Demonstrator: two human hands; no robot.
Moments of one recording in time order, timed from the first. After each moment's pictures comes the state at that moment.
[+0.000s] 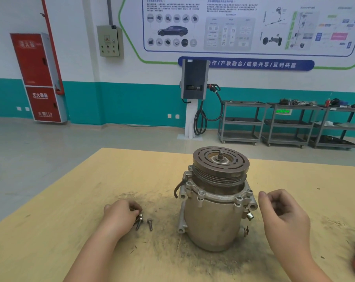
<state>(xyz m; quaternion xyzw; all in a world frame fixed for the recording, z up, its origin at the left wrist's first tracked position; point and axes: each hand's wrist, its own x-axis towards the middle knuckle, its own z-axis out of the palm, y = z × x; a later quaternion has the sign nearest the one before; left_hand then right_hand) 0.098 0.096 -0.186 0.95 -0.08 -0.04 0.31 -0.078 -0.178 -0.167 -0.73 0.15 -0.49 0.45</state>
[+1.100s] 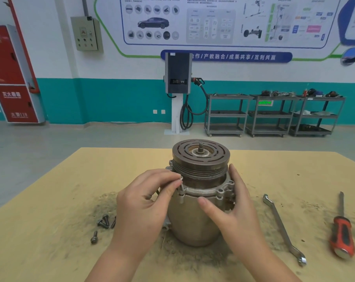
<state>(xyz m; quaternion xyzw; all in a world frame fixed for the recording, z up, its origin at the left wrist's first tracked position) -0.002 0.027 -0.121 0.65 -0.37 0.30 0.59 -0.072 -0.136 -0.160 -0.78 0.09 -0.36 0.50</state>
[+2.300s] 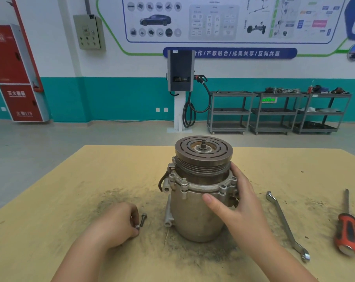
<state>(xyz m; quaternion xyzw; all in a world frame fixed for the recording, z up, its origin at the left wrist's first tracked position) 0.060 0.082 -0.158 0.95 -0.23 -0.11 0.14 -0.077 -0.141 -0.153 -0.80 0.06 -0.35 0.48</state>
